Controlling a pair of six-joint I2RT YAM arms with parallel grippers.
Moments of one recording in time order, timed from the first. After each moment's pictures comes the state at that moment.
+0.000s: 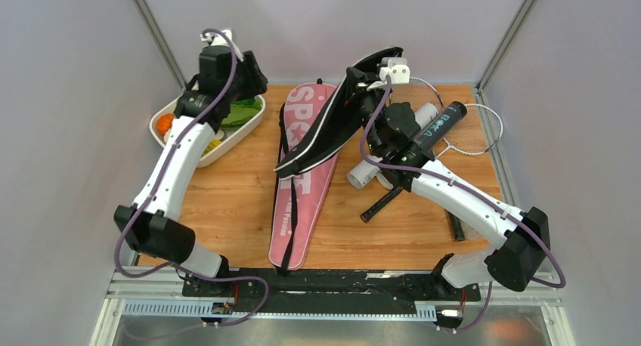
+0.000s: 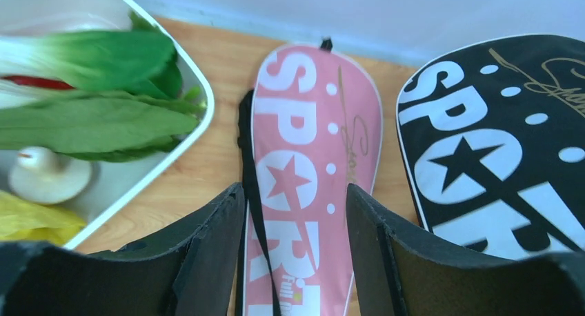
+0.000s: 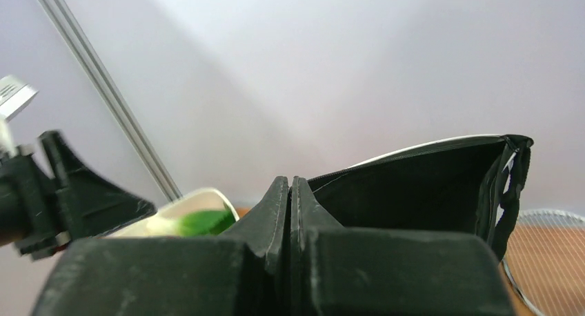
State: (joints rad) left arm -0.28 1.55 1.65 -0.55 -0.08 -0.41; right arm 0.79 1.36 1.22 0.46 0.54 0.11
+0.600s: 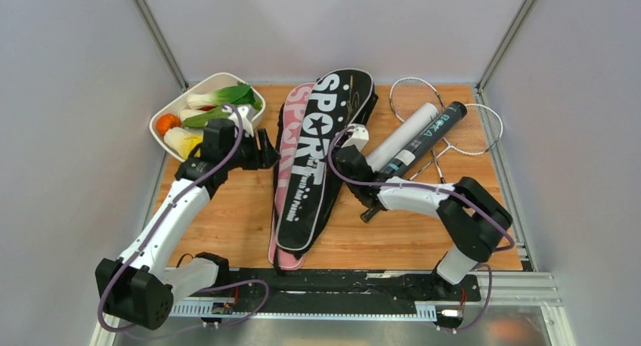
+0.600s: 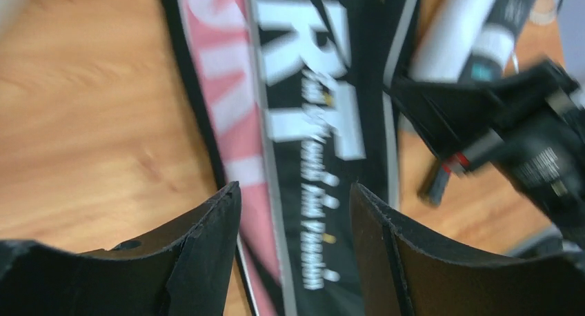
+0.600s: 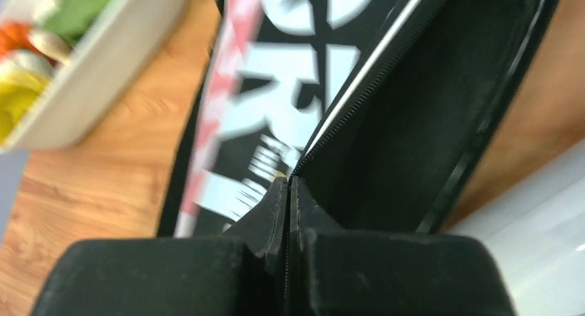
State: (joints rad) left arm -0.26 1.11 1.05 -0.48 0.22 -0.34; right arm 0.84 1.58 0.88 0.38 0.44 0.63
